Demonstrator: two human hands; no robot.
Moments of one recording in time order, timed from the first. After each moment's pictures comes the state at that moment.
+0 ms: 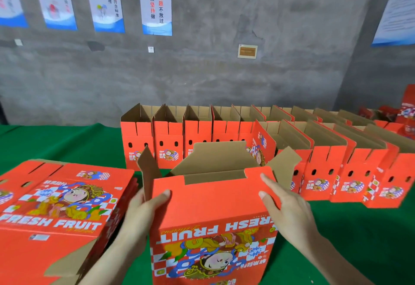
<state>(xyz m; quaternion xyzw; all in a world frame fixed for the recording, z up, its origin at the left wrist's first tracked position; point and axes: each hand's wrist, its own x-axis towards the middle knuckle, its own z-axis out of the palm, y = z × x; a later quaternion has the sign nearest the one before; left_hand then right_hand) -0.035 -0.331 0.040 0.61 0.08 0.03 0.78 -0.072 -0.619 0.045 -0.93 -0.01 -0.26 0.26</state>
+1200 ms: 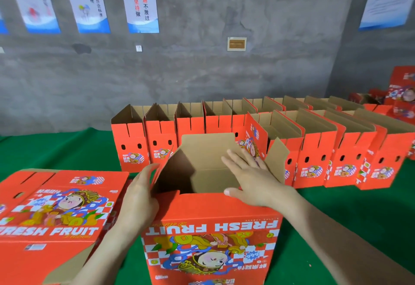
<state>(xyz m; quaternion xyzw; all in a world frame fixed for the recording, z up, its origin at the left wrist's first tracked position) -0.019 -0.335 0.053 0.90 -0.08 0.21 0.37 -0.027 -0.595 0.083 -0.99 -0.12 -0.02 0.05</state>
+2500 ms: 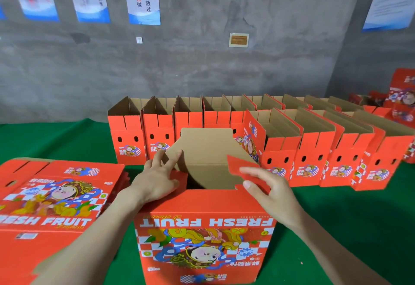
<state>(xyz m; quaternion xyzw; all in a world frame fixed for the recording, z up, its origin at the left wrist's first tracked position) 0.030 -0.357 0.059 0.98 -0.12 -0.02 0.17 -0.057 -0.632 0.039 -0.87 -0.13 -0.23 0.41</state>
